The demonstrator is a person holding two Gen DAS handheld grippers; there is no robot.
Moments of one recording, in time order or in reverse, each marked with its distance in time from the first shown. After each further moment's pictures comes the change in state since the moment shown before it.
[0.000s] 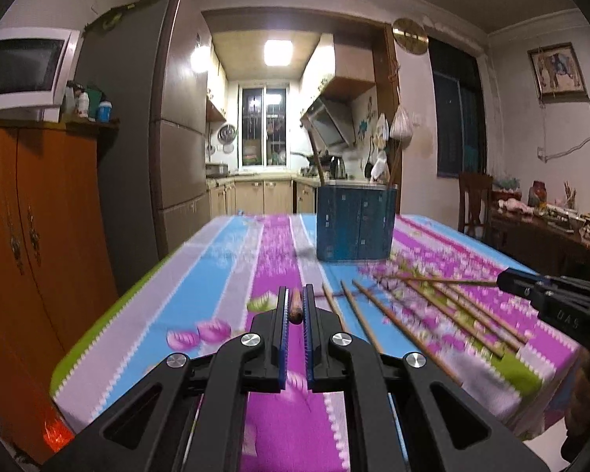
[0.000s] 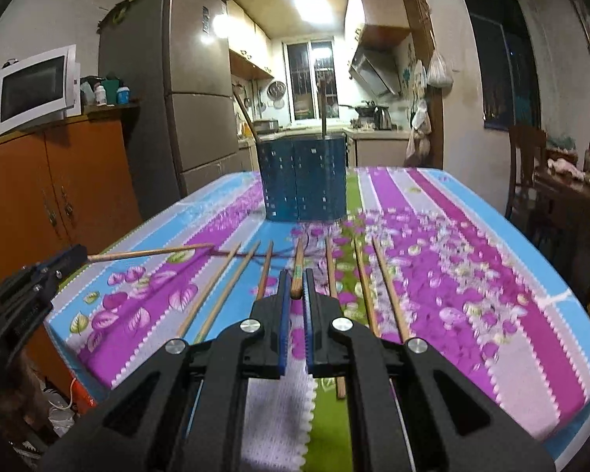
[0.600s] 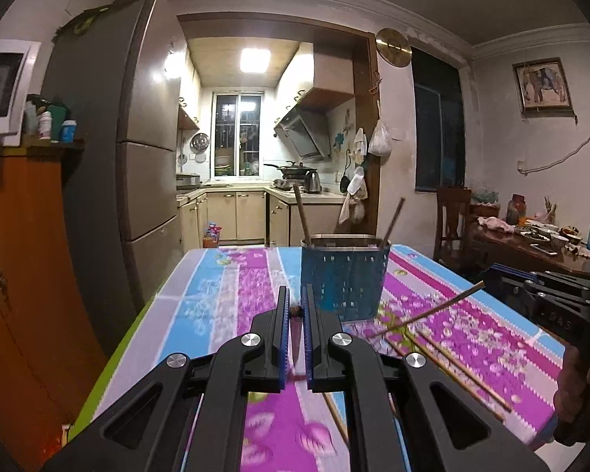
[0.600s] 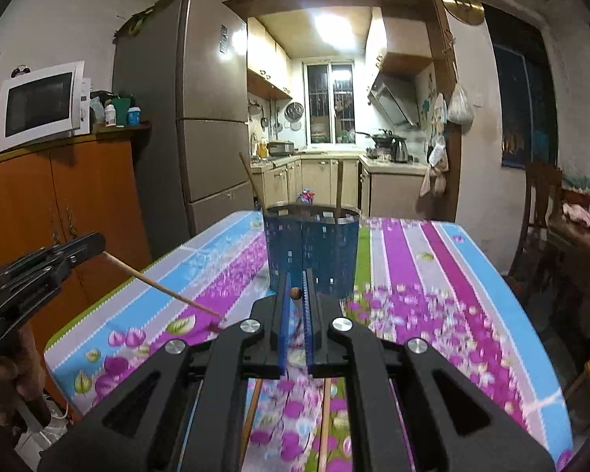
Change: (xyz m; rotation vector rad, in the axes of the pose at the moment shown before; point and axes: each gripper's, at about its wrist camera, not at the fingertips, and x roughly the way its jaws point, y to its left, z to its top) left arm 0.059 0.015 0.099 0.010 -0.017 -0.124; right arm 0.023 -0.001 0.094 -0.074 -0.071 0.040
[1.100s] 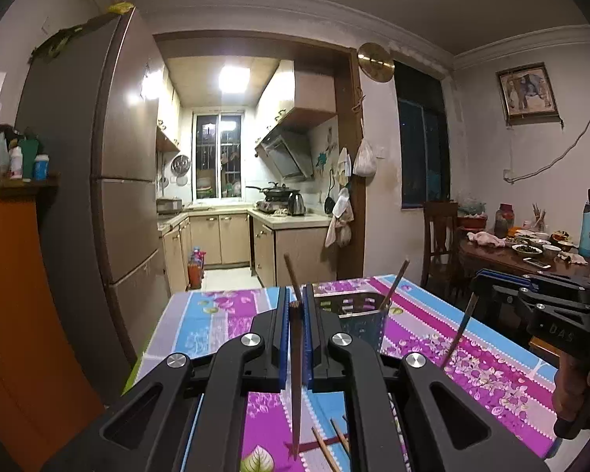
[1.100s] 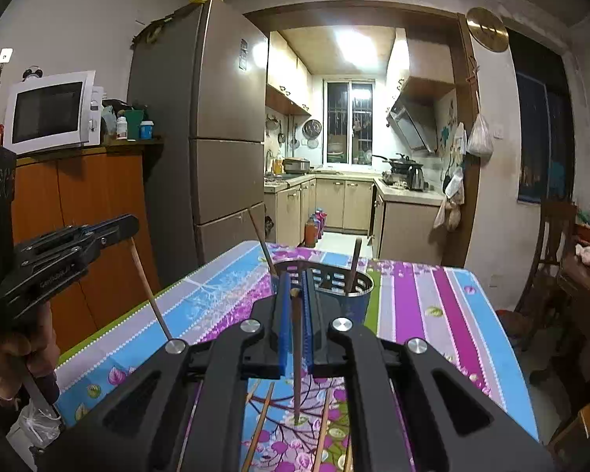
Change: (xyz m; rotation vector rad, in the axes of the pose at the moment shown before) left arm 0.036 0.006 0.065 0.046 -0.067 -0.055; right arm 0.018 0.001 0.064 -0.070 -0.055 0.045
